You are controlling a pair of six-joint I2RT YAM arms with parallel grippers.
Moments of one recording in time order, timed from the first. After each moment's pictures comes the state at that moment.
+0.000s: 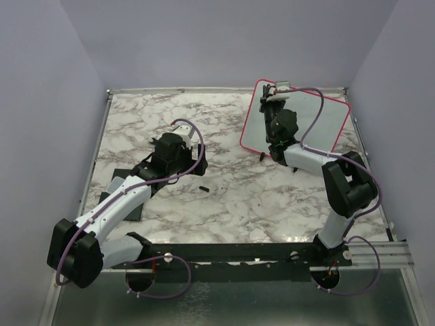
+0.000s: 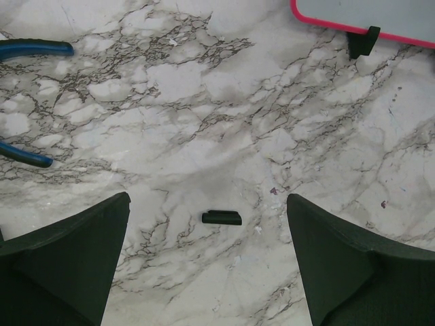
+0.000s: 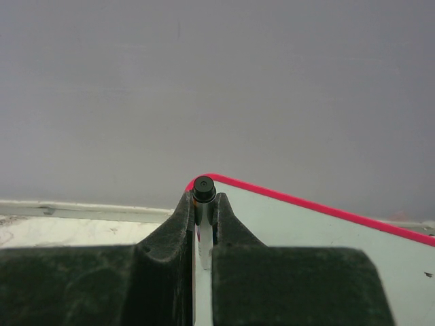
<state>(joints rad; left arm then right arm) -0.52 1.15 0.81 -0.26 0.01 -0.28 0.48 1.77 1.06 1.05 0.40 -0.19</state>
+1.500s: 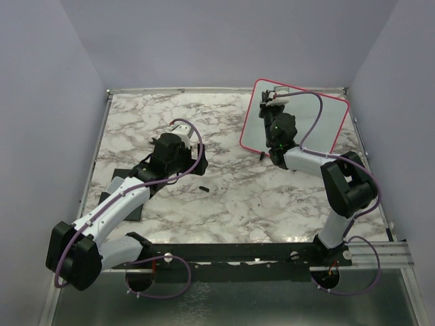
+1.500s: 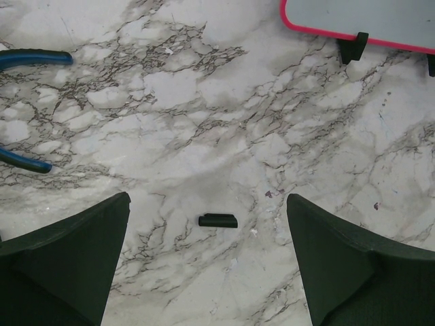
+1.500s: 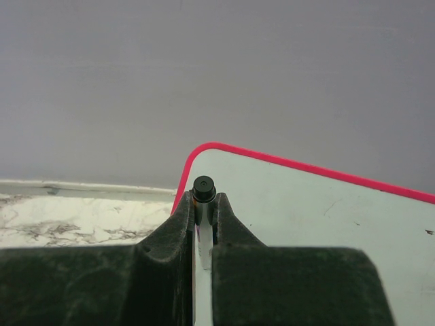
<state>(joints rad) -0.52 1.13 0.80 -0.25 0.03 -0.28 0.48 1.77 1.01 1.05 0.40 -0.16</state>
